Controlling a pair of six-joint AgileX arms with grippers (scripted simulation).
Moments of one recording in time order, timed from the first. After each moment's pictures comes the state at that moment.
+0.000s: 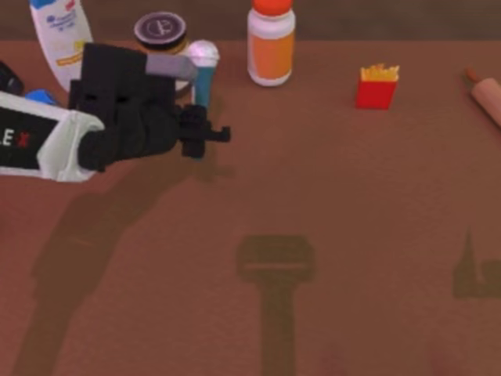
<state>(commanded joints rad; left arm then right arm) -0.34 1.94 1.03 0.23 0.25 -0.14 0.00 0.00 0.00 0.00 0.00 0.00</state>
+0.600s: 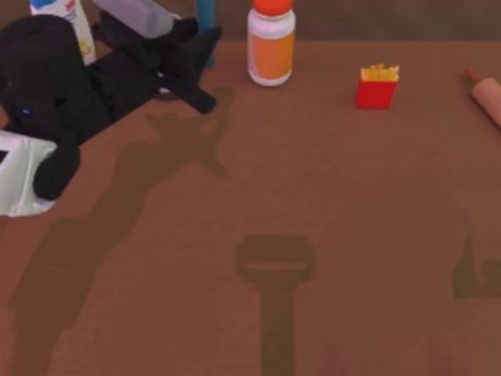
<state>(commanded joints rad) -0.32 1.73 0.83 0.88 0.48 0.01 0.00 0.00 0.00 0.00 0.00 0.00</state>
